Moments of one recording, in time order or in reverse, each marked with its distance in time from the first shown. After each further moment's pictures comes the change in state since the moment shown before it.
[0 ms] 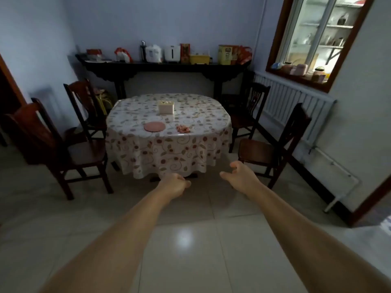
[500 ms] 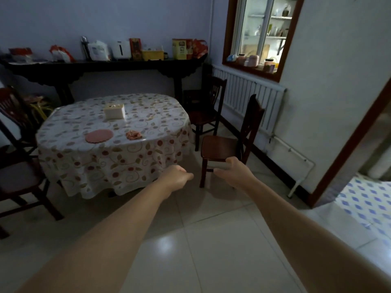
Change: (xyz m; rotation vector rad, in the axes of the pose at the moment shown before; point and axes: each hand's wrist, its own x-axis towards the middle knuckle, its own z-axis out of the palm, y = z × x) left_hand 0.096 0.145 0.140 0.073 -0.144 0.170; right_hand 0.087 0.111 -0.126 0.007 0.138 0.095
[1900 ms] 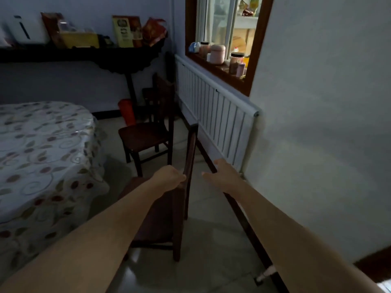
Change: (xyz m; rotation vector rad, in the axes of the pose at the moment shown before) left_hand 0.771 0.437 0.323 0.171 -0.043 -0.106; right_hand 0.787 0.280 -0.369 0.005 -0.164 0.021
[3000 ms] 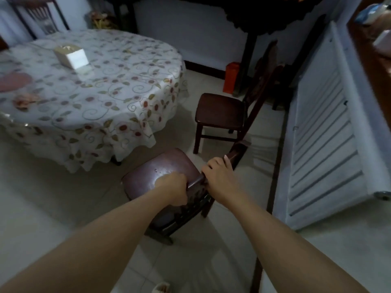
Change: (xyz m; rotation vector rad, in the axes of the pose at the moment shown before) left_hand 0.176 0.039 0.049 0.370 0.098 -0.466; right_hand 0.309 0.027 0.017 -0.856 -0.292 -1.113
